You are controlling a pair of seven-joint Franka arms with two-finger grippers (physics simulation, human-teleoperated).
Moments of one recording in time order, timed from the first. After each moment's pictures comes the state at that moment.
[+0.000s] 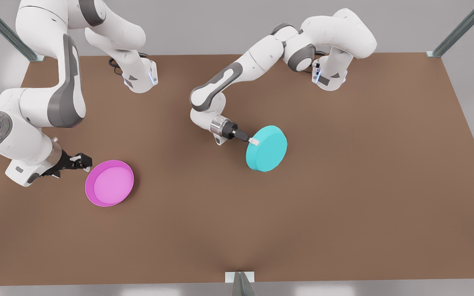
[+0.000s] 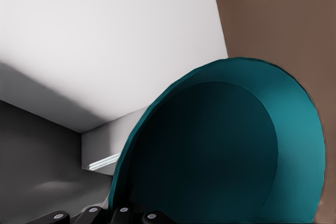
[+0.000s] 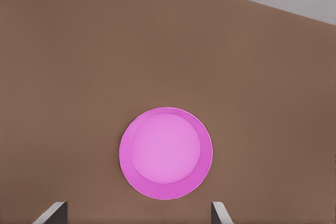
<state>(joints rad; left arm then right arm) -1.17 1.15 0.02 -1.06 1.36 1.01 -0.23 -0.09 0.32 0.15 -1.35 -0.12 1.64 -0.18</state>
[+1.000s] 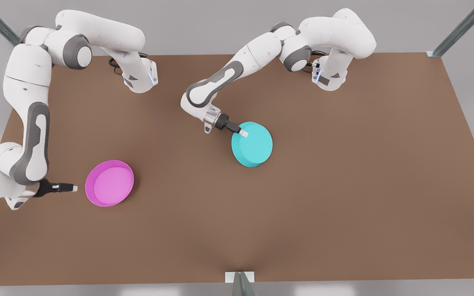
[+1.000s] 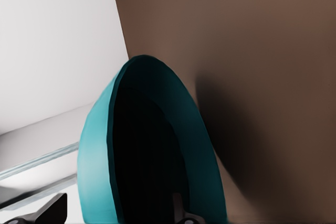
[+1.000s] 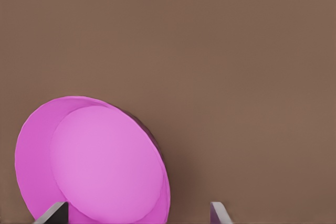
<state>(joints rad) -1.21 1.19 -0.05 -0.91 0.94 1.11 -0.47 -0.25 0.69 -0.11 -1.43 0.34 1.83 -0.45</state>
